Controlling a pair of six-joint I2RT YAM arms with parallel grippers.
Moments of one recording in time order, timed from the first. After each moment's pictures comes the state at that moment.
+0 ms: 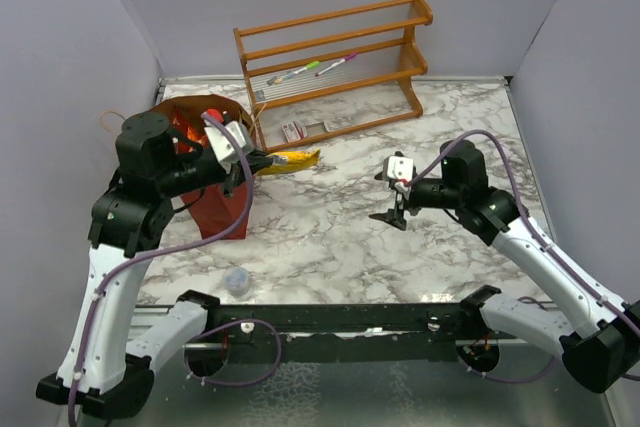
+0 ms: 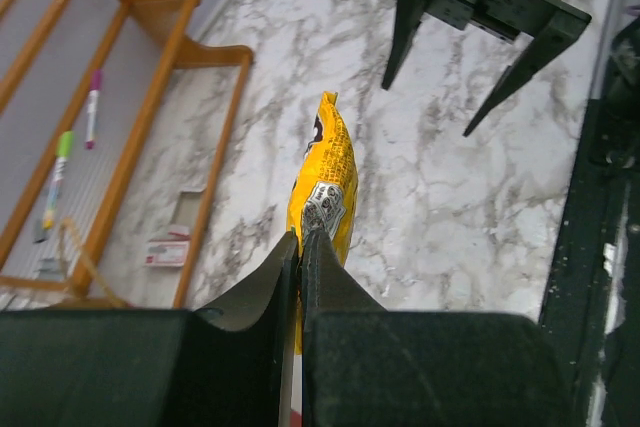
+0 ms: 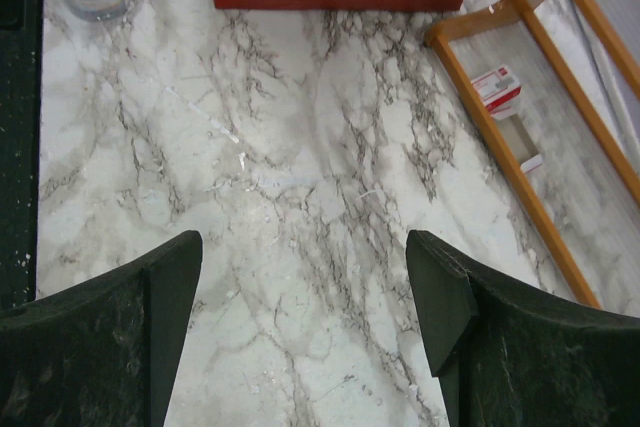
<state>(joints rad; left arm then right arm) -0.29 0.93 1.38 -0.75 0.82 0.41 0.53 0.99 0.91 -0.39 -0.70 -0.64</state>
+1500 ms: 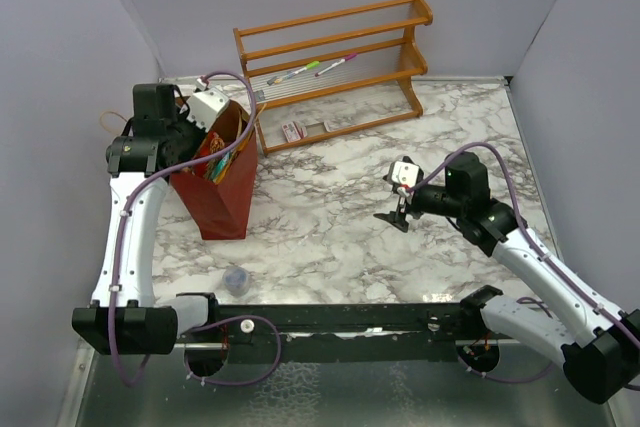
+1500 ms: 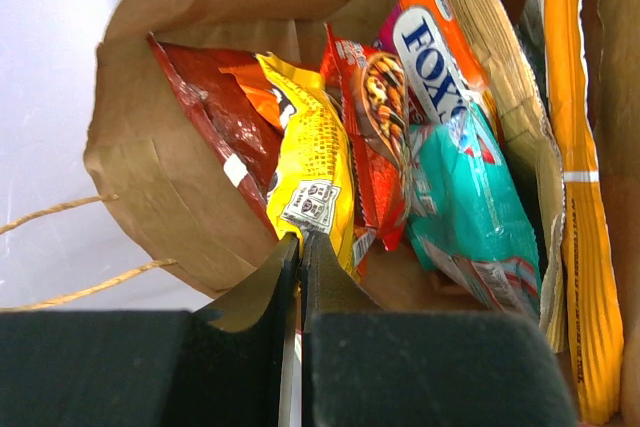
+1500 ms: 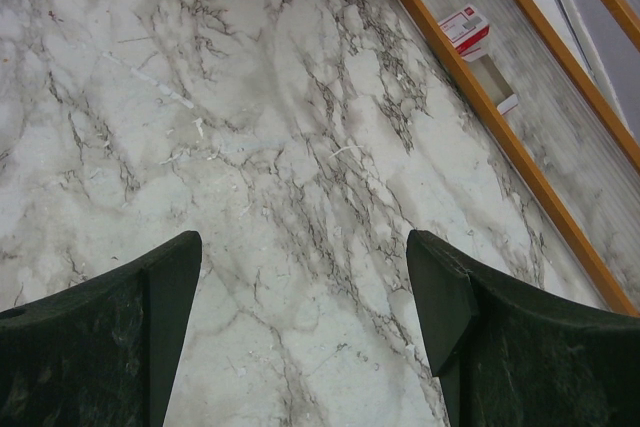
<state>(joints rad) 0.00 1.20 1.44 -0.96 0.06 0.61 0.50 0.93 0.75 -0.25 -0.60 -0.61</state>
